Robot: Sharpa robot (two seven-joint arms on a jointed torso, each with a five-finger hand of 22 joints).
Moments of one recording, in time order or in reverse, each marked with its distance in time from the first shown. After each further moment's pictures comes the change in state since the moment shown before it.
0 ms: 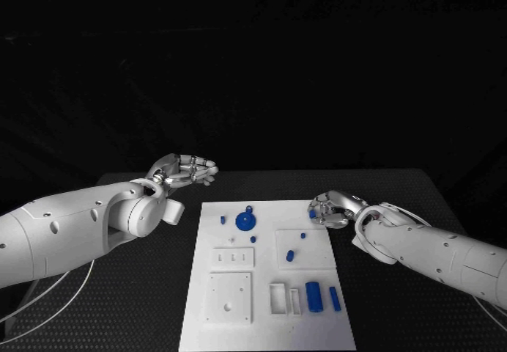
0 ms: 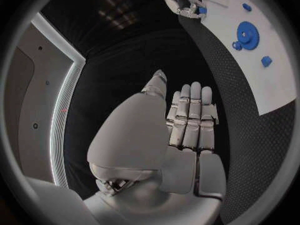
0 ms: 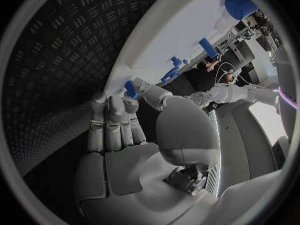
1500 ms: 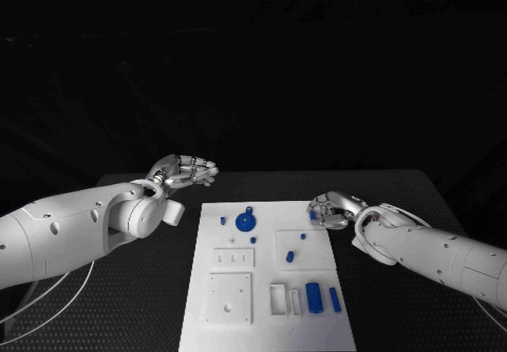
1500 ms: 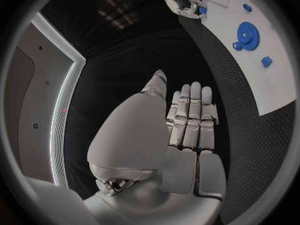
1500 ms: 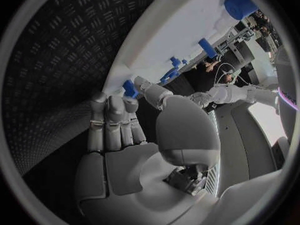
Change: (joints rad) left arm 0.000 0.001 0.000 0.001 0.000 0.000 0.001; left_hand 0.000 0.000 0.000 0.000 0.000 0.004 -0.004 0.000 0.001 0.004 -0.004 0.000 0.000 0.000 0.000 0.000 0.000 0.002 0.000 0.000 0.004 0.000; right arm 0.000 0.000 0.000 0.001 -0.005 -0.003 0.000; right_hand 0.012 -0.020 -0.048 0.004 0.000 -0.005 0.005 -0.051 -0.033 -0.012 0.012 -0.007 0.002 -0.009 0.021 -0.012 -0.002 0.000 -0.004 0.003 -0.009 0.000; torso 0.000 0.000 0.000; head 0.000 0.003
